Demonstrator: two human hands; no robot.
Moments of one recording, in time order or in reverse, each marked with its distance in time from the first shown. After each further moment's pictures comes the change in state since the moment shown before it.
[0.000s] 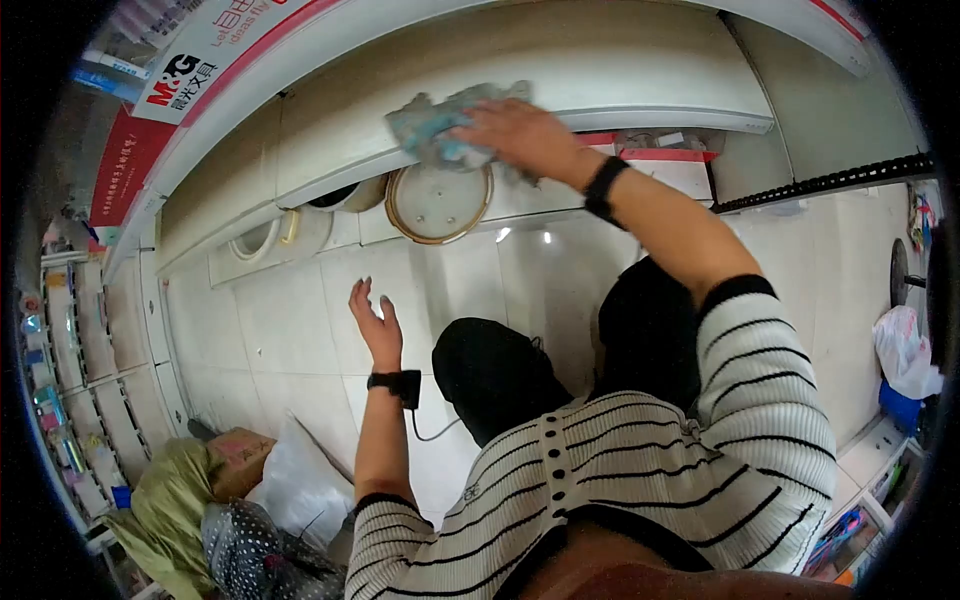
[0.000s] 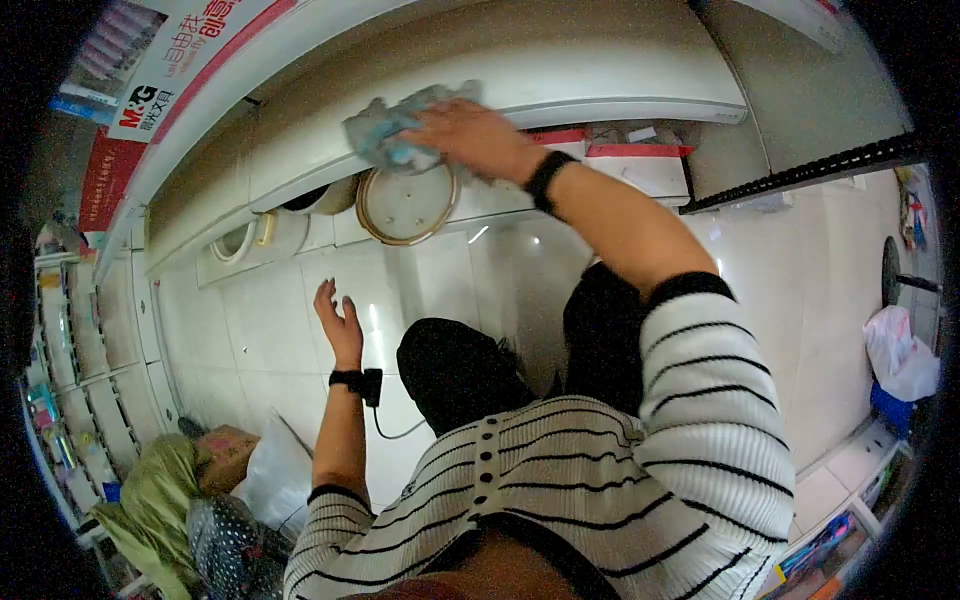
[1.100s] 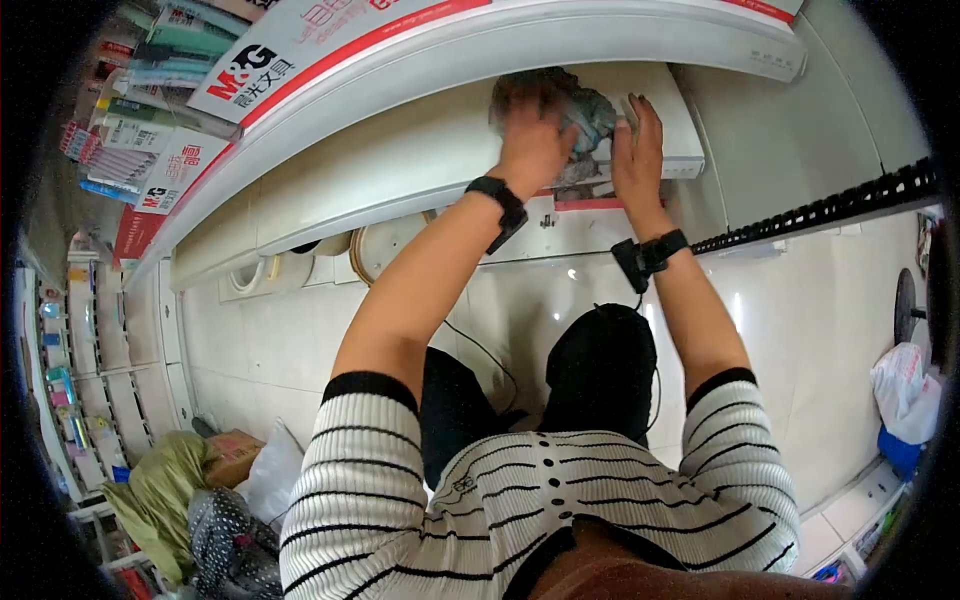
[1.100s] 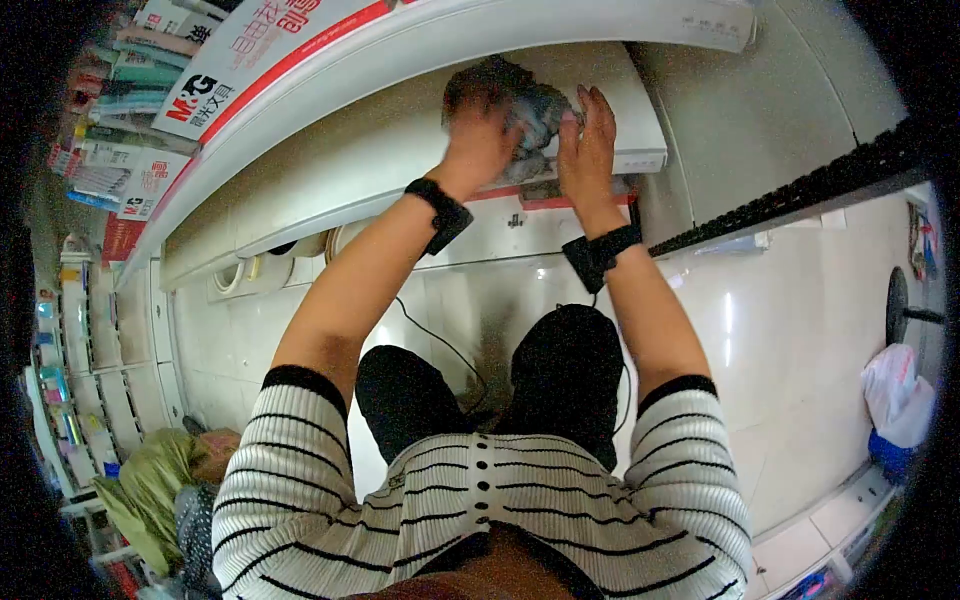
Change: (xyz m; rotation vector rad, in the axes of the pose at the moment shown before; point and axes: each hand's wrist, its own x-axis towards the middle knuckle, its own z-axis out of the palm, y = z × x) left_hand 0.163 0.404 0.285 0.097 -0.025 0.872; right_hand -0.168 0.150 -0.116 0.155 0.618 0.816
